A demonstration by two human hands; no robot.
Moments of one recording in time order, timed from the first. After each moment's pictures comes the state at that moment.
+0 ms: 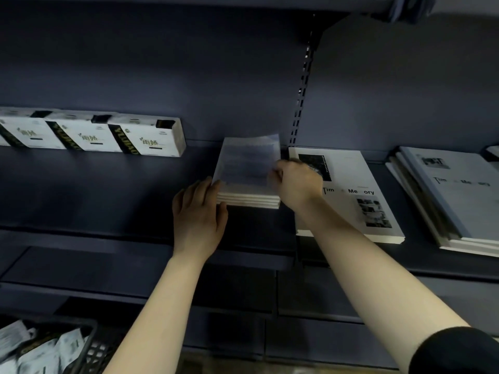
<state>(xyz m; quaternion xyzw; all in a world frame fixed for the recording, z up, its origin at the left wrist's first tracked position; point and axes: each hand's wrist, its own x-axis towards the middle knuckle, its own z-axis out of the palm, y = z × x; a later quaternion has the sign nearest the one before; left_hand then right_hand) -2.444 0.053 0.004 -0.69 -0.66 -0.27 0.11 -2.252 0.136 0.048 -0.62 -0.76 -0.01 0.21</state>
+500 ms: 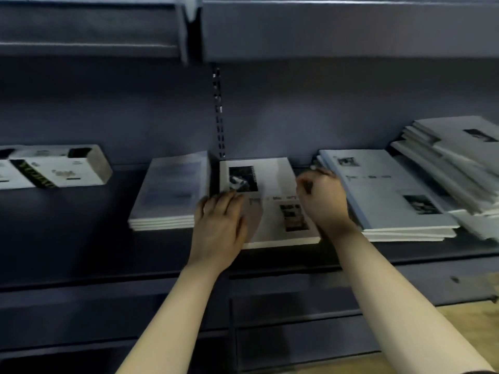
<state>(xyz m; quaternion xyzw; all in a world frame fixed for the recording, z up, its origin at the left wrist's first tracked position) -2.289 0.072 0.029 -0.80 -0.55 -0.23 0.06 -2.066 0.109 0.052 -0.67 -0.67 -0.04 0.32</state>
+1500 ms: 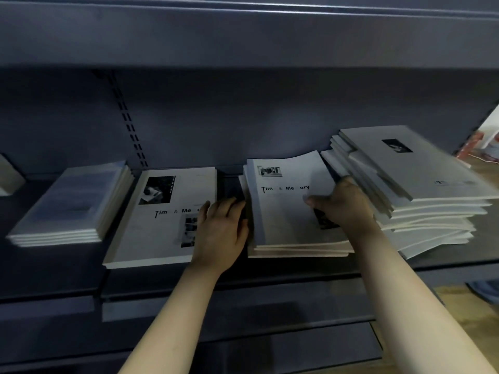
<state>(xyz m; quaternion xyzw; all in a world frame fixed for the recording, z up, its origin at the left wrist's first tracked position) -2.092 0.088 0.020 -0.80 -0.55 -0.23 0.03 -1.847 0.100 0.076 -0.82 -0.52 0.11 0.24</state>
